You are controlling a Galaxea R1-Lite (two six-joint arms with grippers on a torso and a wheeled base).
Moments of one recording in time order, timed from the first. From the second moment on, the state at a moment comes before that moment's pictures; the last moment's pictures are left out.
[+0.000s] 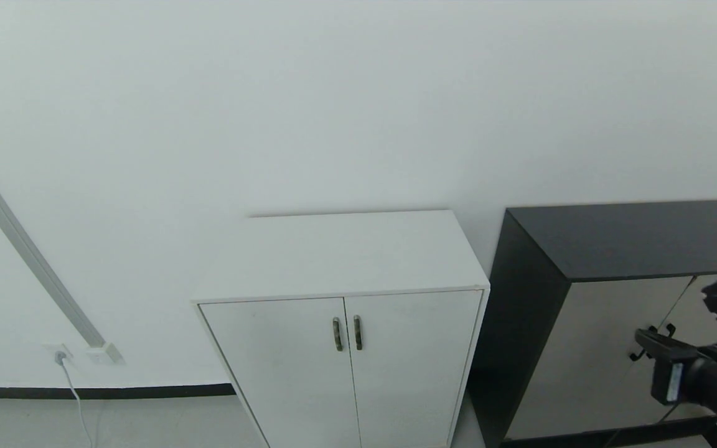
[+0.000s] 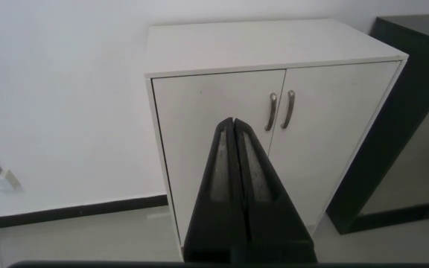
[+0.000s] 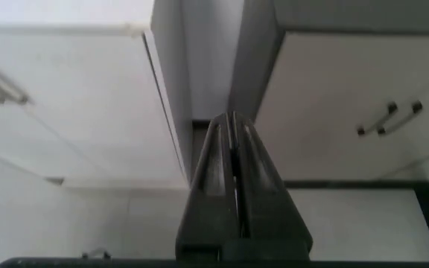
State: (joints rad) left arm 0.00 0.00 0.00 0.00 -0.07 0.00; right arm 0.35 1.28 -0.19 -0.78 -0.28 0.06
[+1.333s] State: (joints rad) left arm 0.00 0.00 0.00 0.00 -0.07 0.00; right arm 0.25 0.40 0.00 0.00 -0.05 -0.05
